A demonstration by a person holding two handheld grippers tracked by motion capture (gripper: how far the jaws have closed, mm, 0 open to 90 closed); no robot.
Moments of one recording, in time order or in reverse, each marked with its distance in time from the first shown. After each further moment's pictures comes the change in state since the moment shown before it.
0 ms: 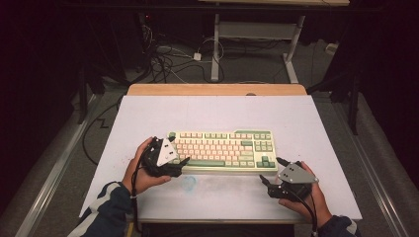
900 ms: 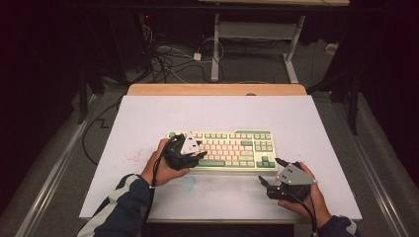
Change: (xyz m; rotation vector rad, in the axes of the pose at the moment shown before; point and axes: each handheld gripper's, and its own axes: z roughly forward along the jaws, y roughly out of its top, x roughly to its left) left arm -0.028 0.015 0.044 0.119 -0.129 -0.044; right arm 0.004 0.000 0.000 -0.006 0.001 -0.022
